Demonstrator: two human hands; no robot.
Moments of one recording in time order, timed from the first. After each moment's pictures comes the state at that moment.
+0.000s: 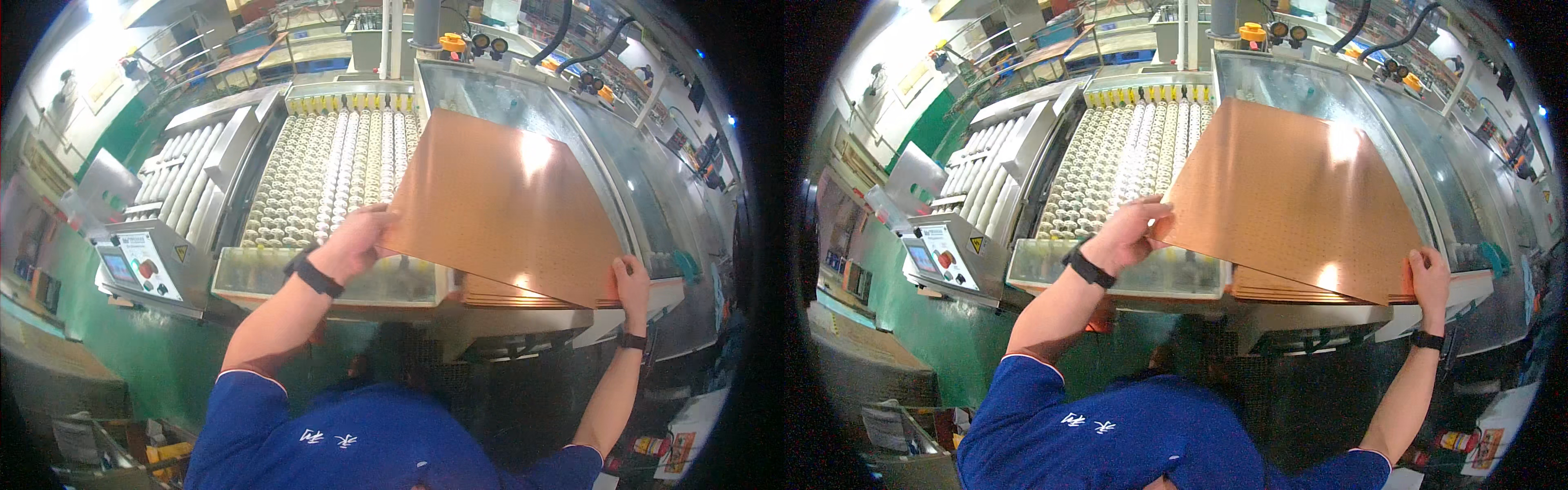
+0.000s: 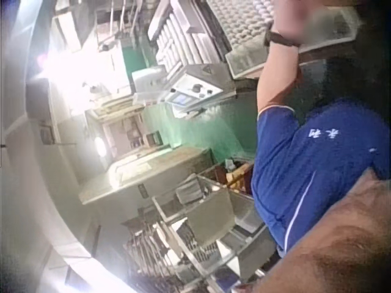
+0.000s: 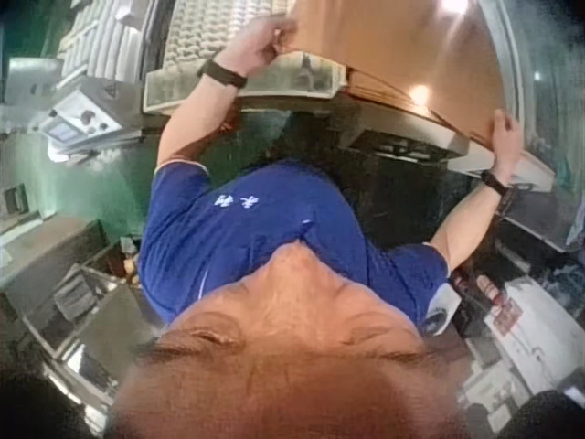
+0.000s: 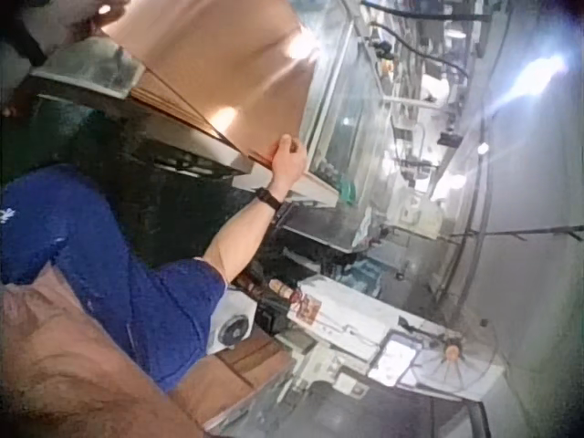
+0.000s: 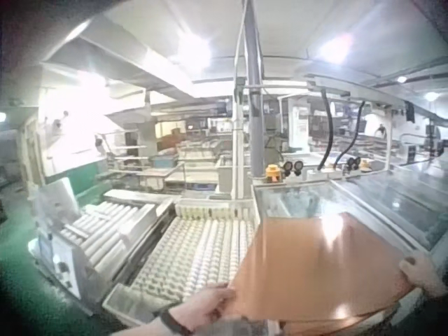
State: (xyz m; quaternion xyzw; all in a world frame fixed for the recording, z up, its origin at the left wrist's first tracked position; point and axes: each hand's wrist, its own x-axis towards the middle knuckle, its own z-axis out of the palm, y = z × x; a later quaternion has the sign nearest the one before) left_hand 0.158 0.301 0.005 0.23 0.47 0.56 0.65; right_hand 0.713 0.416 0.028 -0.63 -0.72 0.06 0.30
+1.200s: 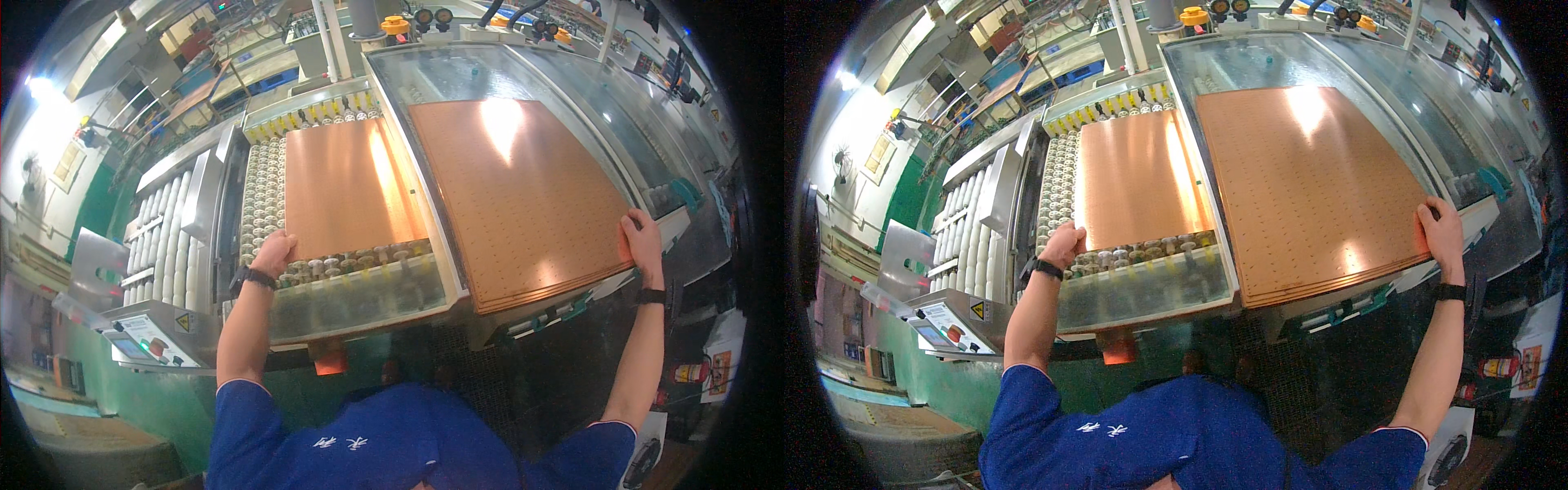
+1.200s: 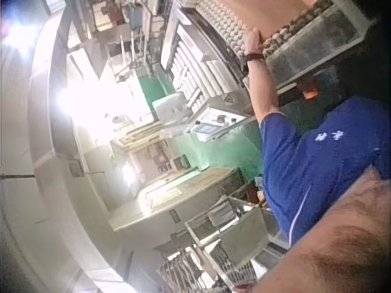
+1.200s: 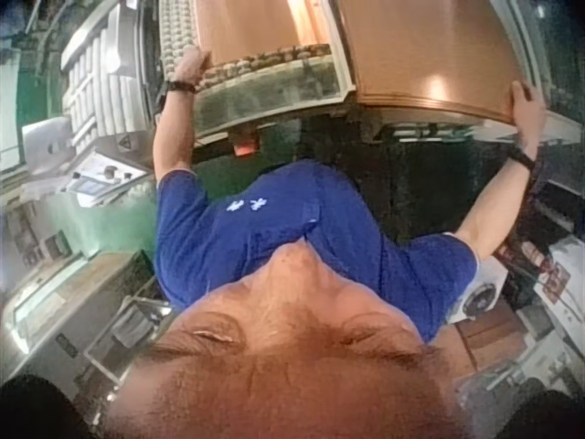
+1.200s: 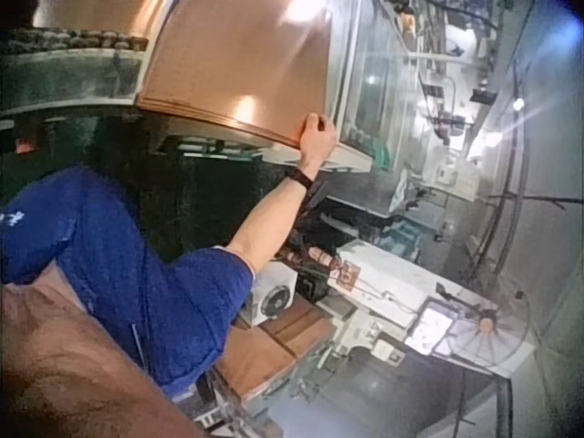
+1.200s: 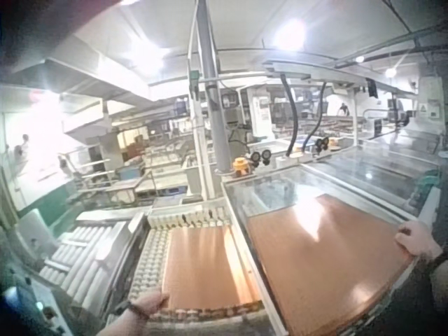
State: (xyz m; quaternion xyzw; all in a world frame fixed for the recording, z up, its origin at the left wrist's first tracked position) left_hand -0.047 0.353 -0.096 0.37 0.72 0.36 0.46; right_hand 0.703 0.402 0.033 -0.70 -0.65 0.03 0.28
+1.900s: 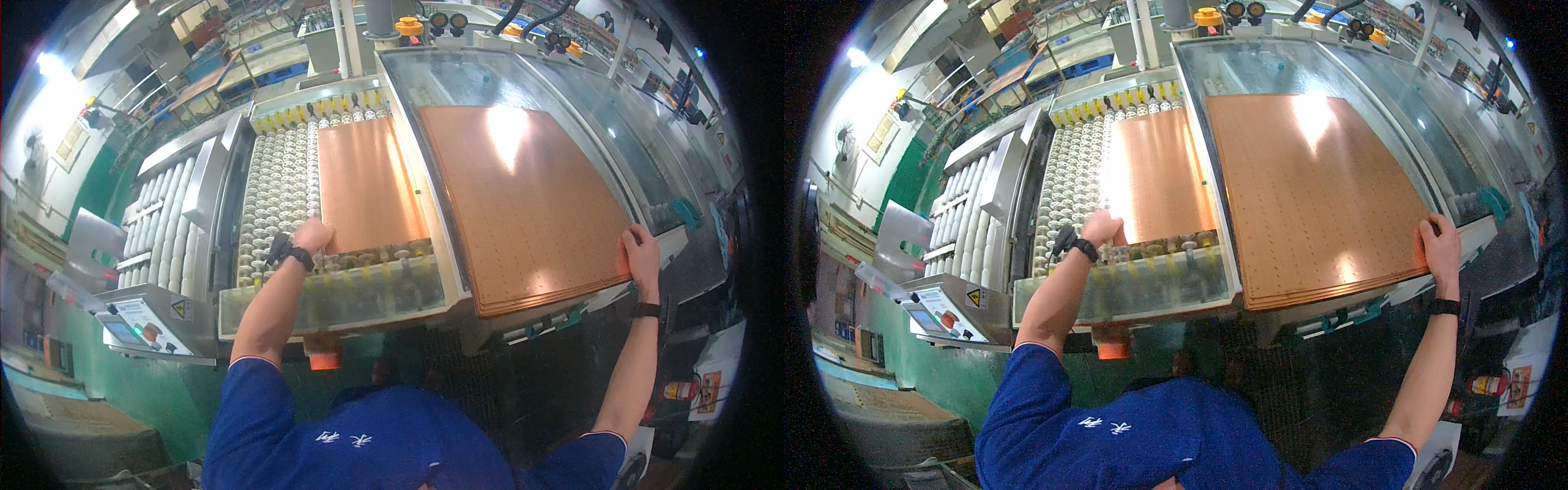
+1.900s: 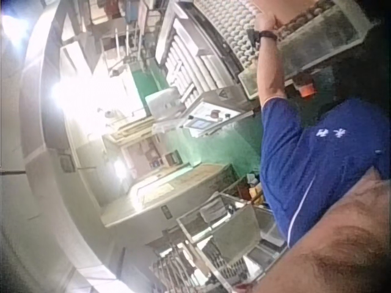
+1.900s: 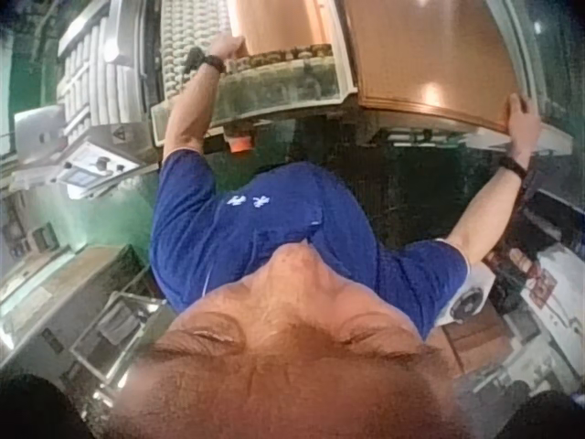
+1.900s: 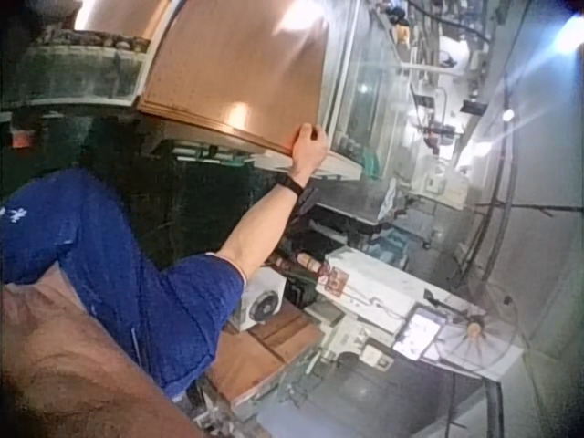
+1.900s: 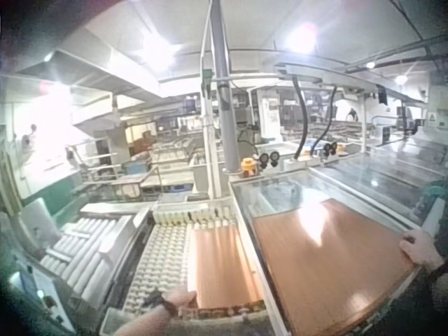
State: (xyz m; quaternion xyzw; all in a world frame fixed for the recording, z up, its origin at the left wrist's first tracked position) left_hand -0.035 0.424 -0.199 0.48 0.80 0.18 0.30; right_hand 0.692 0.406 0.034 -0.70 -0.65 0.03 0.29
